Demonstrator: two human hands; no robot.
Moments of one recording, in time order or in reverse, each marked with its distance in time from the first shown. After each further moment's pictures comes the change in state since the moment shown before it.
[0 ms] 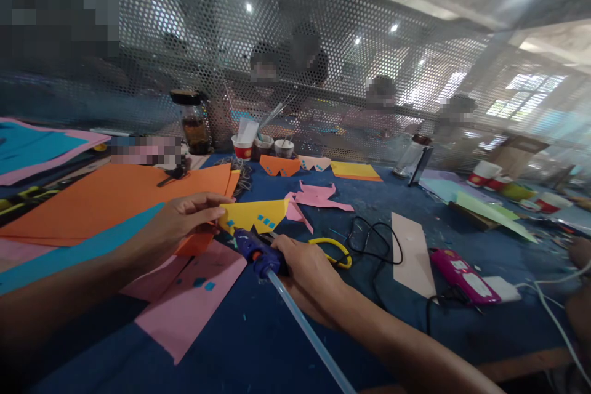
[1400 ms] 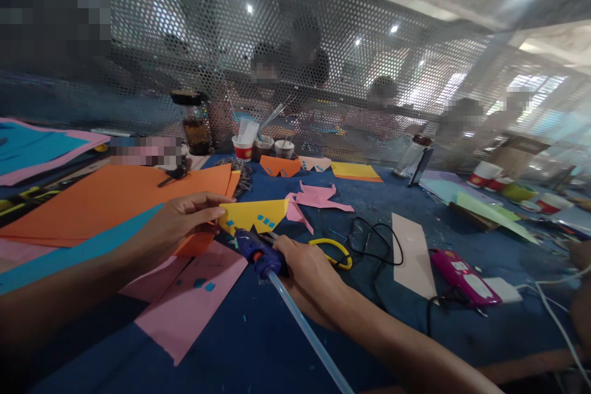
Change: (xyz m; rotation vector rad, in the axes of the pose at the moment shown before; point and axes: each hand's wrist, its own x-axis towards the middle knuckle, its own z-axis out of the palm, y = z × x) left_hand -0.002 0.005 0.001 -0.002 0.010 -0.017; right_hand 0.001 0.004 0.005 -0.054 0.039 -0.009
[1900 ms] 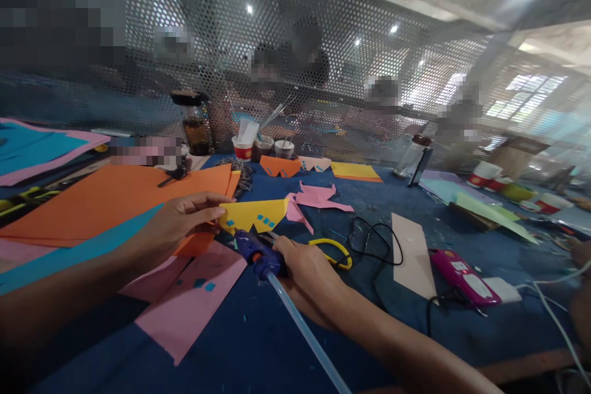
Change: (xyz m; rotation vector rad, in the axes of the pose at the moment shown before) left_hand 0.000 0.001 0.000 0.000 0.006 0.005; right_hand -0.001 0.003 0.003 0.017 0.008 -0.014
